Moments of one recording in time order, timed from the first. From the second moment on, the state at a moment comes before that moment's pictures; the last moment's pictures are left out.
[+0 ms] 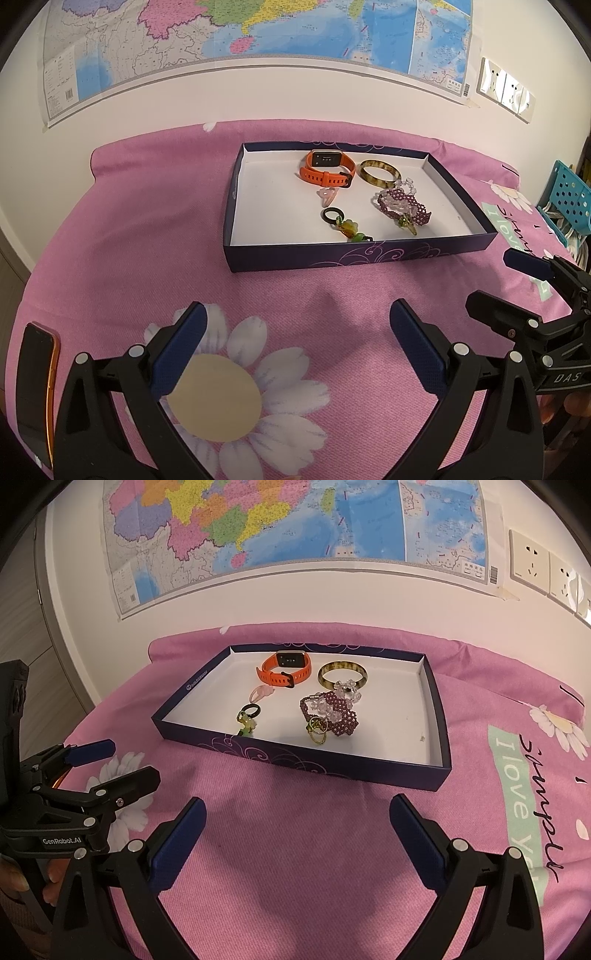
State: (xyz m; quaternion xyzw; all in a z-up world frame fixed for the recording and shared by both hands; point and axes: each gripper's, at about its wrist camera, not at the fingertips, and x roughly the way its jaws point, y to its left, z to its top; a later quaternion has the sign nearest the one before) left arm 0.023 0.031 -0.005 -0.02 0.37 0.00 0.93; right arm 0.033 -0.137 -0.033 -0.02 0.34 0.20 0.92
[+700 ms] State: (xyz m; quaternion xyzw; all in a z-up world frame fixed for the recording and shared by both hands) left arm 0.026 0.032 -0.007 -0.02 0.37 0.00 0.93; right arm 0.035 -0.137 -0.032 -0.02 0.34 0.20 0.92
